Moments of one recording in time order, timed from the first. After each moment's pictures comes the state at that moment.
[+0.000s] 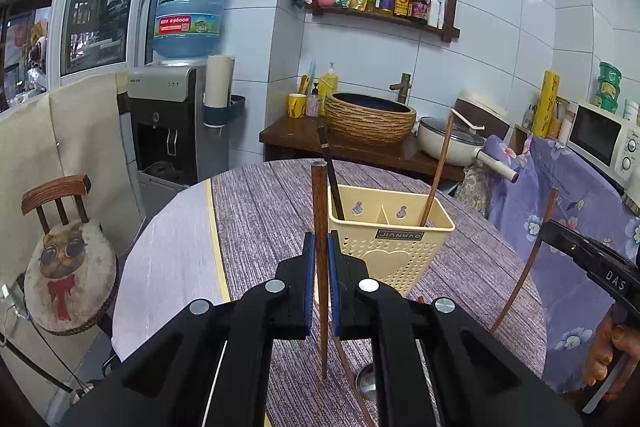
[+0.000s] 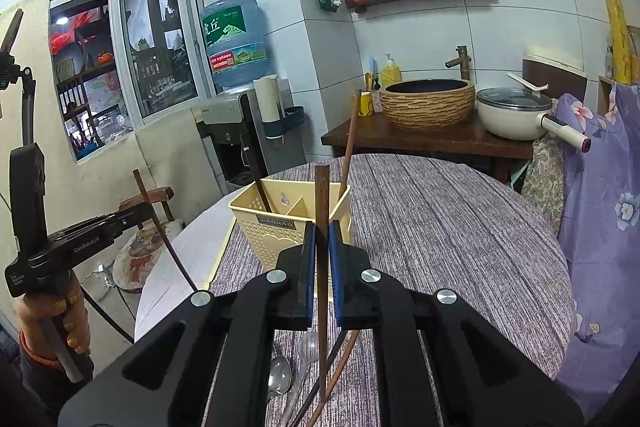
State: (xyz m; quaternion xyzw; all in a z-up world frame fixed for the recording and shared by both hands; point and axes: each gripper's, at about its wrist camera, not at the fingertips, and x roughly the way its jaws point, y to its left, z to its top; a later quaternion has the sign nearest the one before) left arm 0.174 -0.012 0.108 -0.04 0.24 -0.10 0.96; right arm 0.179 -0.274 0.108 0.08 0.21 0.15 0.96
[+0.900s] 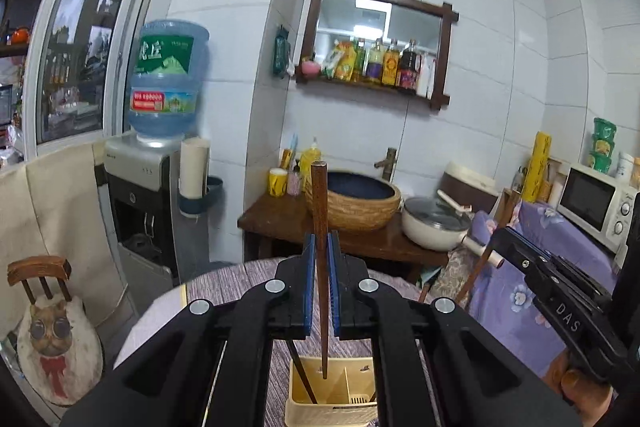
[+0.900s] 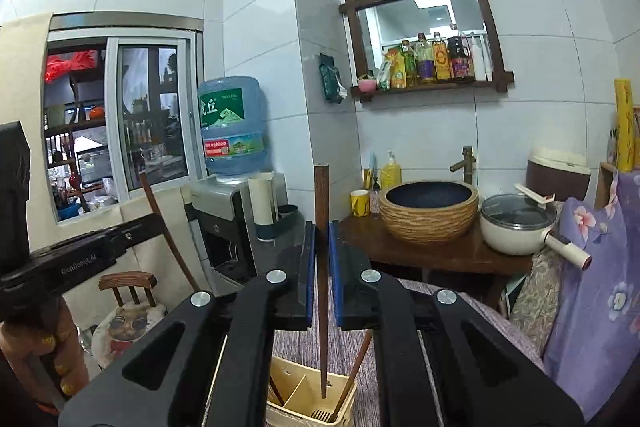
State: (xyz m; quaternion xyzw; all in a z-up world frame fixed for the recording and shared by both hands) left arm 0.256 -0.043 0.223 -0.06 0.16 -0.12 0.98; right arm 0.269 -0.237 0.228 0.06 0.09 0.11 0.99
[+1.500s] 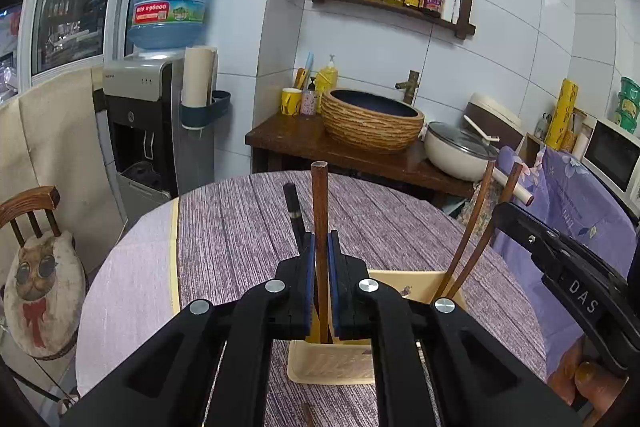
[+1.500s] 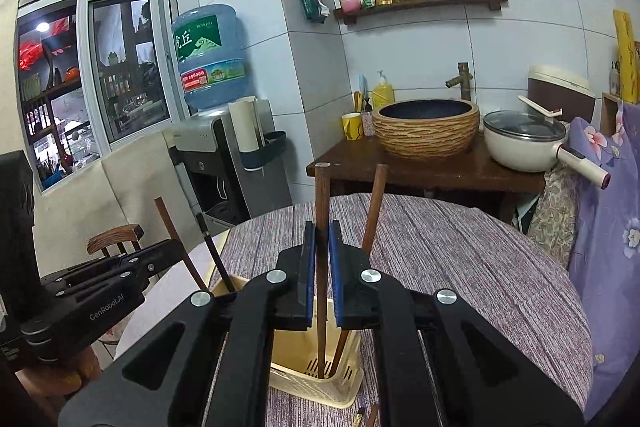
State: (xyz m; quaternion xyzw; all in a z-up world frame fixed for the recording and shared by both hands) left arm 0.284 -0.046 0.121 -0.05 0.27 -0.11 0.96; right arm 0.305 -0.234 0.131 0.09 0.19 0.10 0.97
